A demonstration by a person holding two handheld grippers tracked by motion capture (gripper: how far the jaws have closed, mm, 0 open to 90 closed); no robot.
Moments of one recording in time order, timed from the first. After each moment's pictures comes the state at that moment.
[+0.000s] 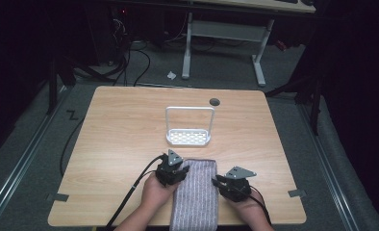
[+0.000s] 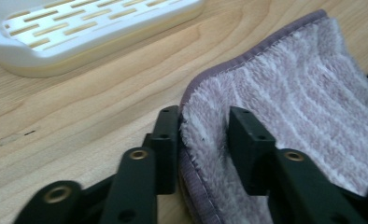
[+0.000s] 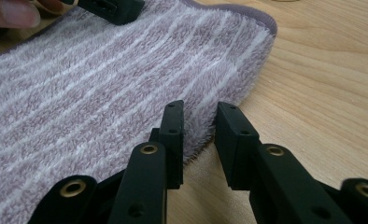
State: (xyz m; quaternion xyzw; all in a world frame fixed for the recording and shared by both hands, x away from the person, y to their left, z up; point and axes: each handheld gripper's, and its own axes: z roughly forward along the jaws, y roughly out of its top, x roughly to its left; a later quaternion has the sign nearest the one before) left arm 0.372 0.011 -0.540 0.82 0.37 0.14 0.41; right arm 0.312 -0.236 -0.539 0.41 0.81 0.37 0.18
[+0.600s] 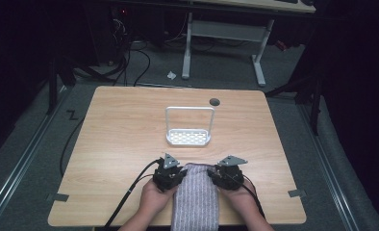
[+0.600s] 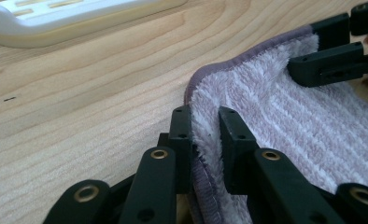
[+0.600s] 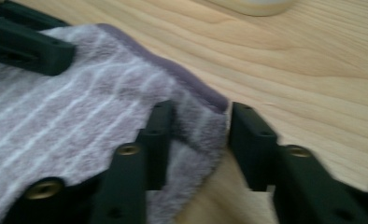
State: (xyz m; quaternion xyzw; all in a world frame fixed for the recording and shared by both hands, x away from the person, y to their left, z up) left arm 0.360 0.021 -0.542 0.81 0.38 0.11 0.43; right arm 0.345 -0.217 -0.535 0.45 0.80 0.35 0.18
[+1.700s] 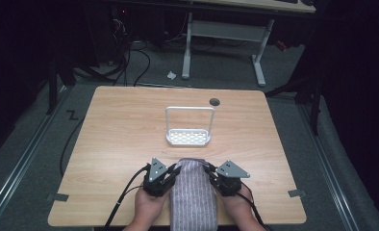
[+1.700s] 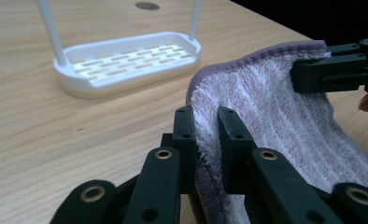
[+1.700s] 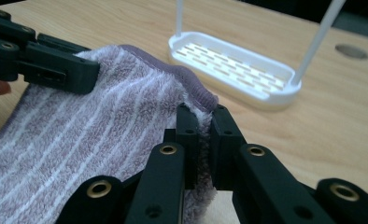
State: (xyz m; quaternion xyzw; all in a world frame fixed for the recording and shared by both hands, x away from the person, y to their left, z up) left arm 0.323 0.049 -0.514 0.74 0.38 0.19 0.52; right arm 0.312 -0.195 -0.506 0.37 0.76 0.45 0.29
